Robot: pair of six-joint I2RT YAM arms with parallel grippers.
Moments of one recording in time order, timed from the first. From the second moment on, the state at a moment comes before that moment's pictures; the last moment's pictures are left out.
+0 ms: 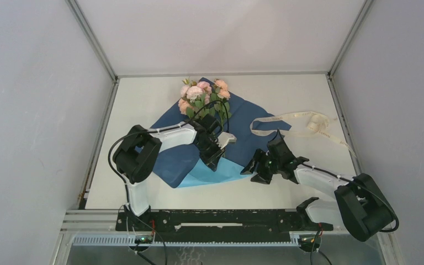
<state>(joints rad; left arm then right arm) -0.70 1.90 1.20 -0.66 0.52 0.28 0.50 1.21 0.41 -0.18 -0.36 1.00</state>
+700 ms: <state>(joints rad) -0.70 1.90 1.20 -0.67 0.55 0.31 0.37 1.32 0.40 -0.06 -0.39 0.95</state>
